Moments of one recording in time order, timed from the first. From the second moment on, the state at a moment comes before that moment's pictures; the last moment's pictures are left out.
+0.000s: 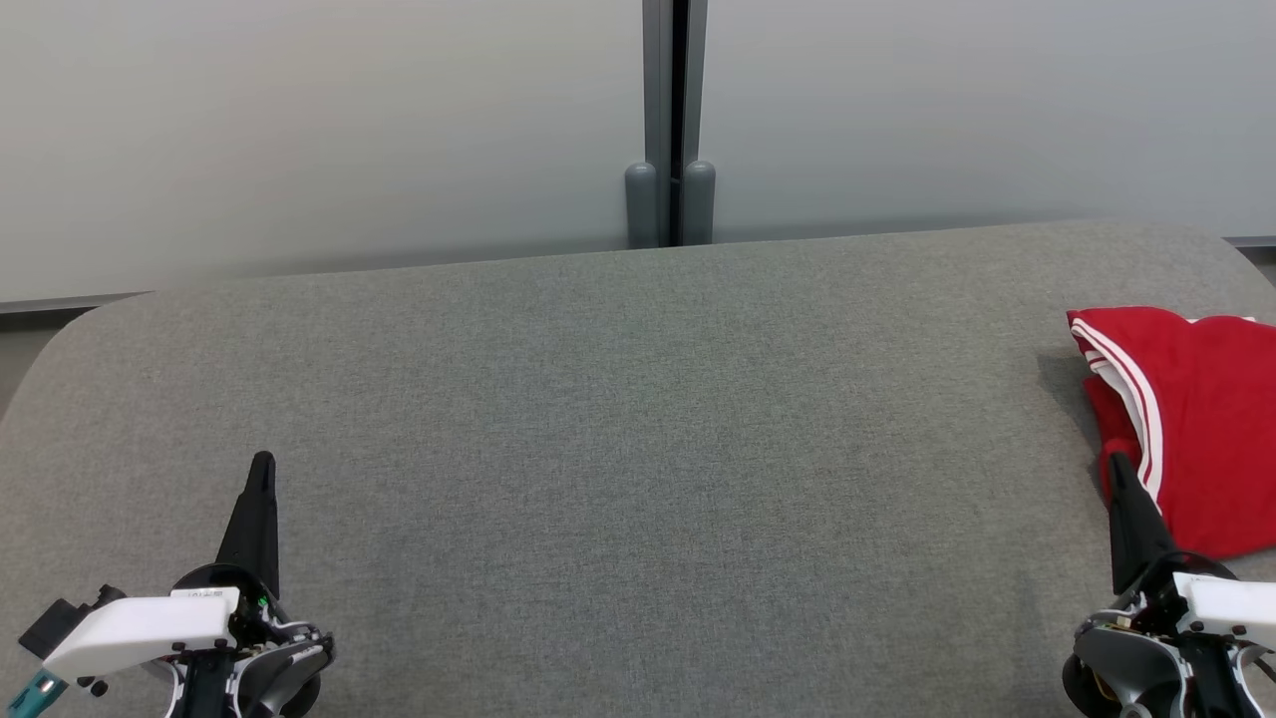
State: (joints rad) left arm -0.10 0.06 0.10 0.25 -1.63 -0.13 0.10; right arm -0.10 -0.06 -0.09 0.25 1.63 0.13 0.10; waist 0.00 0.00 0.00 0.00
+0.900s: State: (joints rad) left arm -0.10 0.06 0.10 0.25 -1.62 -0.13 0.11; right arm -0.10 -0.06 -0.10 0.25 1.63 0.13 0.10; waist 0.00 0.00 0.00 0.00
